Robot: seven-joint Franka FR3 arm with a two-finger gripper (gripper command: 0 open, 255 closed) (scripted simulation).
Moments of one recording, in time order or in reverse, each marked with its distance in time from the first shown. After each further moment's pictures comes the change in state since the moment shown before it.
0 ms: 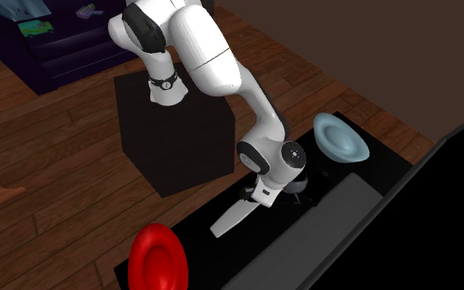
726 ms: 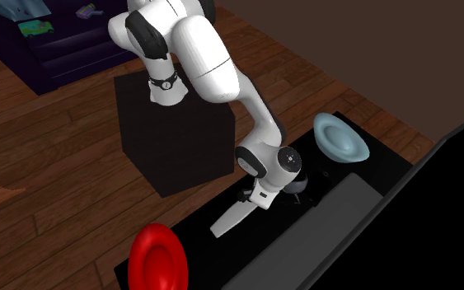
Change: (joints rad) arm 0.002 0.043 -0.011 0.007 -0.011 0.038 0.005
